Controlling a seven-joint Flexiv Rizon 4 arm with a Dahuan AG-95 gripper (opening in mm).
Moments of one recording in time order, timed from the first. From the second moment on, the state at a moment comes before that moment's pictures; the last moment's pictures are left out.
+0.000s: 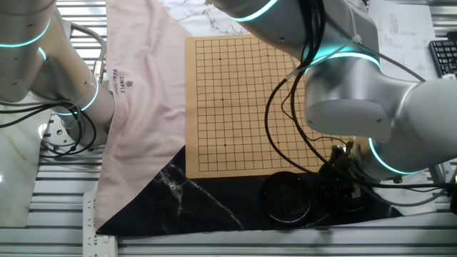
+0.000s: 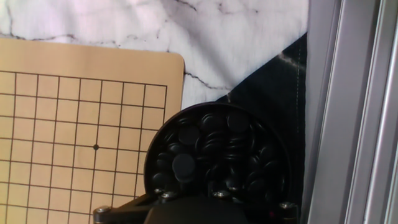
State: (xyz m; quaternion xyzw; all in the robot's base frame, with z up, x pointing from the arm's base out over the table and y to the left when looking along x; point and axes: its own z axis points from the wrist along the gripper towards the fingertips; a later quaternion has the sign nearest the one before) arm 0.613 -0.172 0.036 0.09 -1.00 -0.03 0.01
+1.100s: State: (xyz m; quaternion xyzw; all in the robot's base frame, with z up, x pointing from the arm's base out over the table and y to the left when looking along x) arm 0.617 -0.178 0.072 0.08 -1.00 -0.03 0.03
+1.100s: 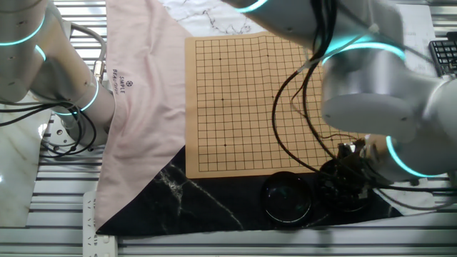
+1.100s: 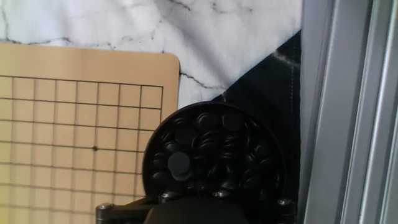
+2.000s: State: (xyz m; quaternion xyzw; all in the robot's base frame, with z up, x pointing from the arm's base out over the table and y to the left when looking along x) arm 0.632 -0.174 0.068 0.10 -0.99 -0.03 0.02
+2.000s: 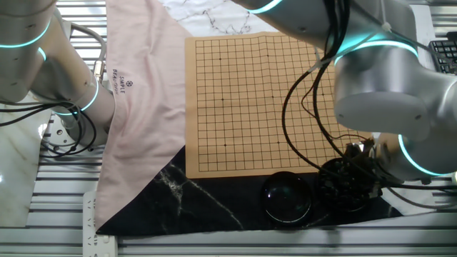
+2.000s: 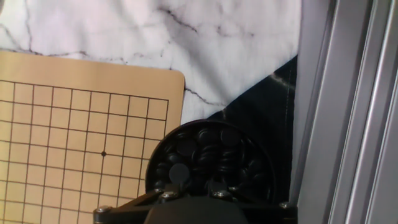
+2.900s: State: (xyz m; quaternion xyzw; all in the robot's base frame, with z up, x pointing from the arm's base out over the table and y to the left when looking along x) arm 0.645 -0.163 0.060 0.09 -1.00 -0.04 0.01
